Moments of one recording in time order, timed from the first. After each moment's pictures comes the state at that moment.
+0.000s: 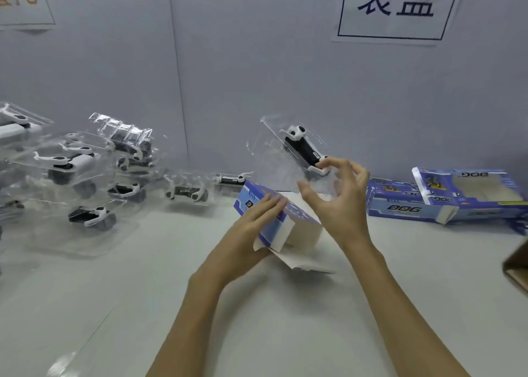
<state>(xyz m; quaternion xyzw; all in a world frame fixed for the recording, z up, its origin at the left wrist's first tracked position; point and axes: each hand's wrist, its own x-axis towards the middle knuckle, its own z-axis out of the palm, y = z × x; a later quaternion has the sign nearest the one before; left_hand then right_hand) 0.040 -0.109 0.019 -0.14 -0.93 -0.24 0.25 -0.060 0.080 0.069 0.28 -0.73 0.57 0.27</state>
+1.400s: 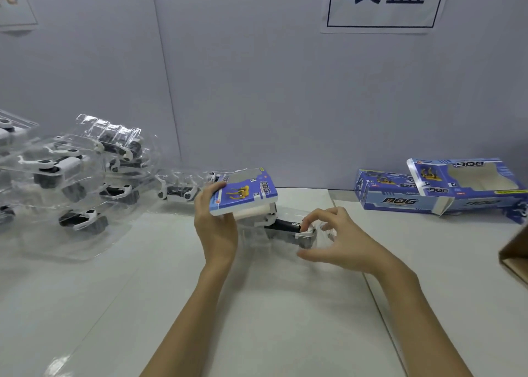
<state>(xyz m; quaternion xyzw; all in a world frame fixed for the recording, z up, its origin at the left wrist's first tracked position) 0.009 -0.105 0.009 0.10 -0.66 -0.48 0.56 -0.057 0.137 0.033 0.34 -0.85 0.39 -0.06</state>
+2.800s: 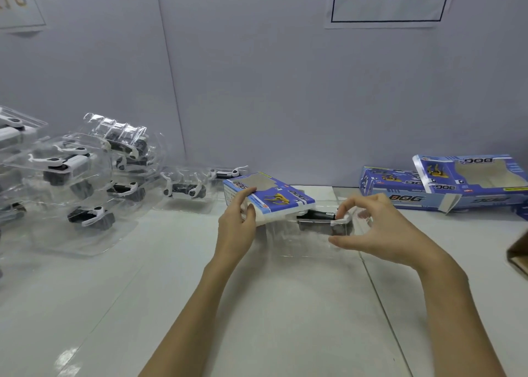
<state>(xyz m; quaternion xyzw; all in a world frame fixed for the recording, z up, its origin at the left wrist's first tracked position) 0.003 -0.101 -0.001 0.11 -0.79 -0.50 0.34 -0.056 0.180 0.061 0.29 -0.88 0.38 0.00</state>
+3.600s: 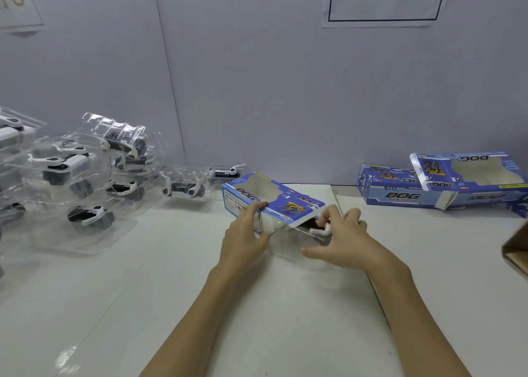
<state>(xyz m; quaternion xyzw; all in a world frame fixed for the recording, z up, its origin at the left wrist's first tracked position) 0.010 -0.091 -0.014 0.09 -0.89 -0.34 0.27 -0.047 0.127 0.028 0.22 -0.94 0.27 -0.03</state>
